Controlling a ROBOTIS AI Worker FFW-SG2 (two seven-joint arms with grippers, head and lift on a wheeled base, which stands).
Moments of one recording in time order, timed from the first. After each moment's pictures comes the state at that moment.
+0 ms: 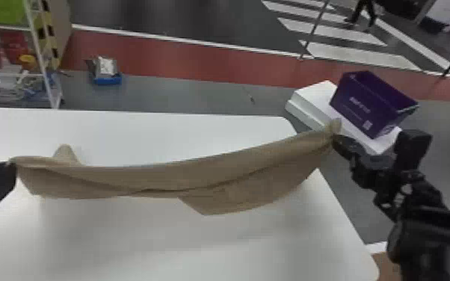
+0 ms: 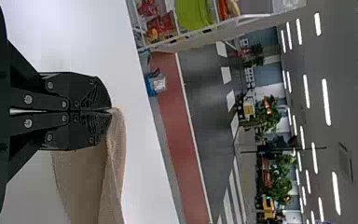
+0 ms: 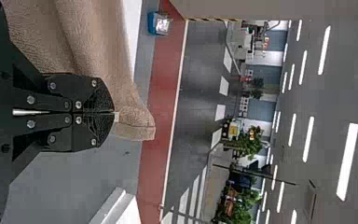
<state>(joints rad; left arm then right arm) 0.46 0.13 0.03 -2.41 -0.08 0.64 -0.17 0.01 -0.14 -0.60 -1.83 0.13 0.43 0.63</state>
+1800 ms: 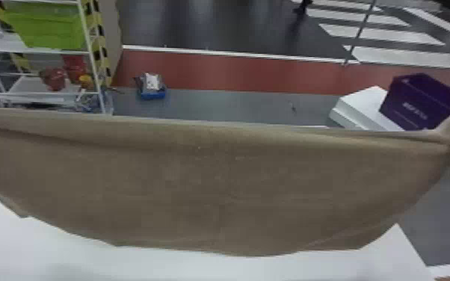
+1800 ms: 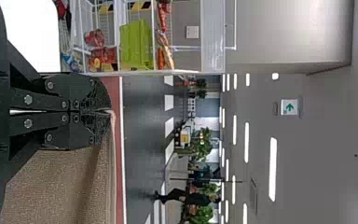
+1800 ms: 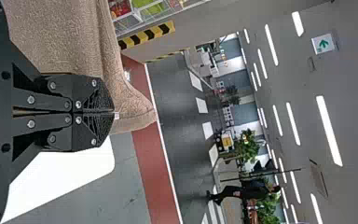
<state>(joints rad) 0.58 0.01 0.68 -2.86 0.46 0.78 -0.32 0.14 0.00 -1.04 -2.67 -0.40 1.30 0.74</state>
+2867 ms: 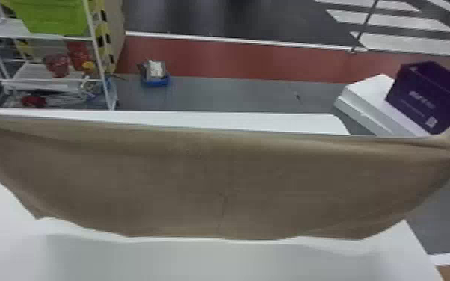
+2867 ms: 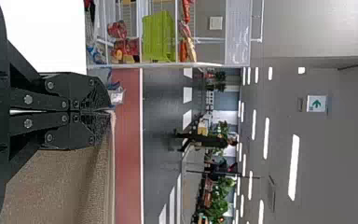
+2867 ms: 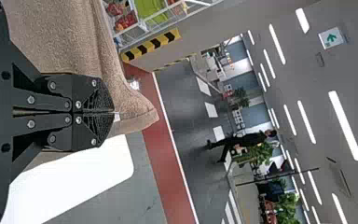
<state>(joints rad) 0.52 0.01 0.64 -2.77 0.39 0.83 -0.39 0.18 0.00 -1.12 -2.64 -0.48 1.34 0.77</state>
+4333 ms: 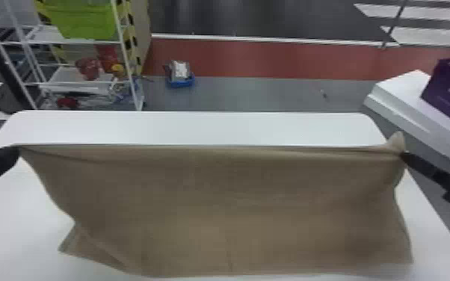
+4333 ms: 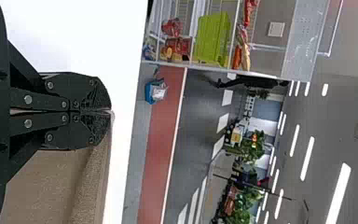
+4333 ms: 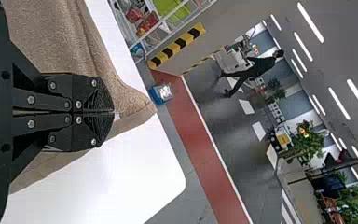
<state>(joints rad) 0.33 0.01 0.59 -2.49 0.26 0.96 -0.47 0.02 0.00 -0.72 -2.14 -0.23 1.11 0.64</state>
